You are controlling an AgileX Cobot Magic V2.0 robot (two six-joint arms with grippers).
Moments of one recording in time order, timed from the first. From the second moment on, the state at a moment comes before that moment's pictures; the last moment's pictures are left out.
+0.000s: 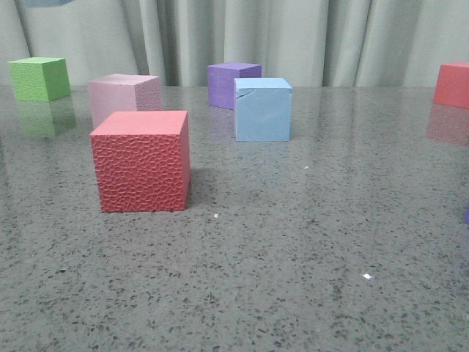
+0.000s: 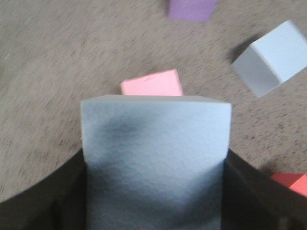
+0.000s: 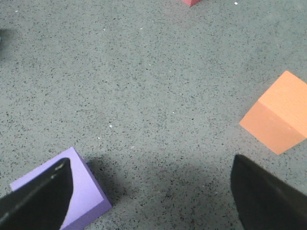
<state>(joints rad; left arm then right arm) -0.20 1.61 -1.76 -0.25 1.19 0.38 0.11 0.67 -0.83 -0.14 0.91 0.20</state>
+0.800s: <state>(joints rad) -0.43 1.99 -2.21 -0.26 1.26 0.48 0.11 0.67 -0.83 -0.14 0.91 0.20</state>
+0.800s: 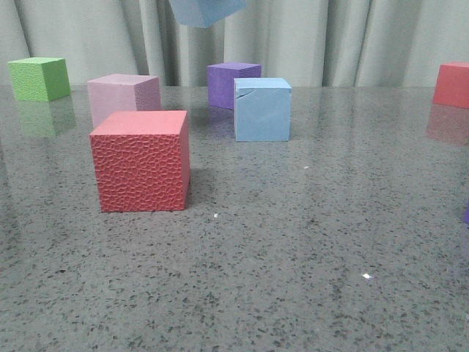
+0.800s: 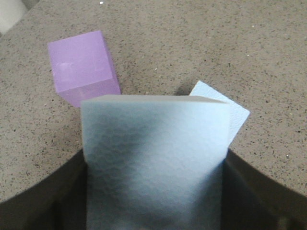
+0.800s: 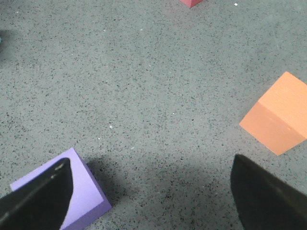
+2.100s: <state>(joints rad) -0.50 2.04 -2.22 -0.40 1.26 0.95 0.11 0.67 -0.83 -0.14 0.90 0.20</state>
